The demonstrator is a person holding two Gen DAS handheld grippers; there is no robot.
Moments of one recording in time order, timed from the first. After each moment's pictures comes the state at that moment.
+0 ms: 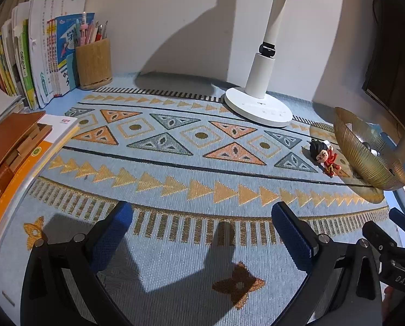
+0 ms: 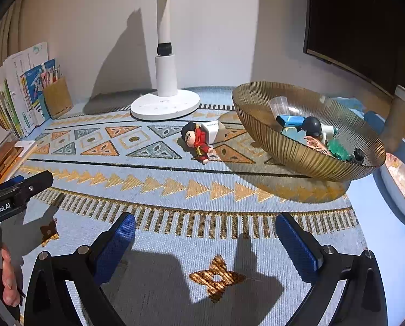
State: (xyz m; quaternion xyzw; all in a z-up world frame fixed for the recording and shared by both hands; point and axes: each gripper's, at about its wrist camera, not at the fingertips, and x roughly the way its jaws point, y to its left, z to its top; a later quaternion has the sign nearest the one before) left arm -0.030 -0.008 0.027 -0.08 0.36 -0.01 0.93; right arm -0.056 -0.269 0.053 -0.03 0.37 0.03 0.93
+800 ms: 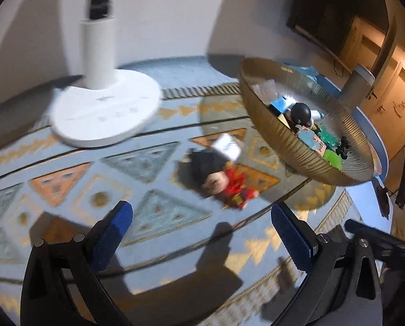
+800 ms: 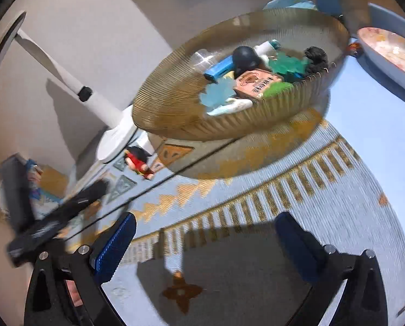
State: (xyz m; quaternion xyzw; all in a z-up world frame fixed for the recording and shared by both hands) left arm 0.106 -0.165 0.020 0.00 0.46 -0.26 0.85; right arm -0.018 -0.392 0.046 0.28 0.44 0.02 0.86
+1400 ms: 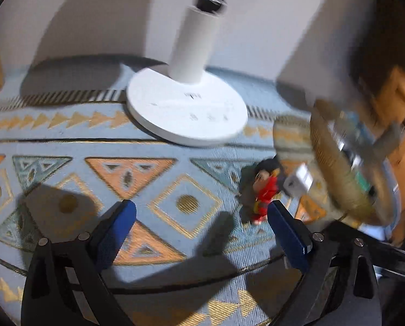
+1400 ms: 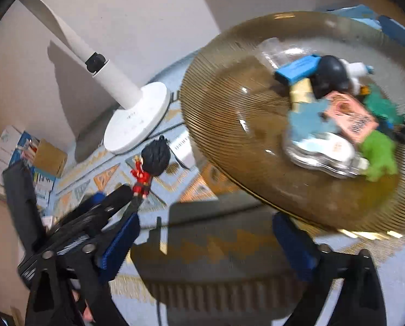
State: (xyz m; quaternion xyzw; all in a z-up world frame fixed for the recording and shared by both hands) left arm 0.124 -0.063 0.009 -0.12 0.44 -0.17 0.87; right arm 0.073 -0.317 0.035 0.20 0.48 0.04 0.85
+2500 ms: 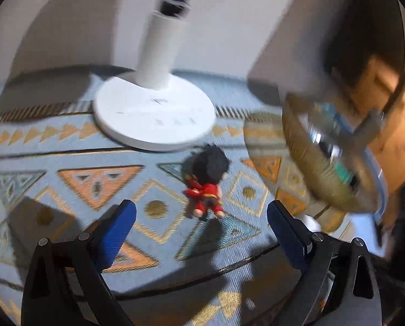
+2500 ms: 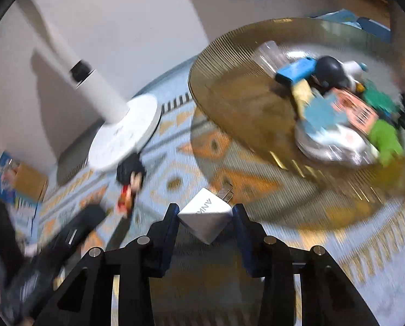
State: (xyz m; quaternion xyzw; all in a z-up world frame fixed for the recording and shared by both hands) left arm 0.125 -0.100 0.013 -0.06 0.44 -0.23 0.87; right arm 0.051 -0.295 0.026 0.20 0.46 -0.01 0.87
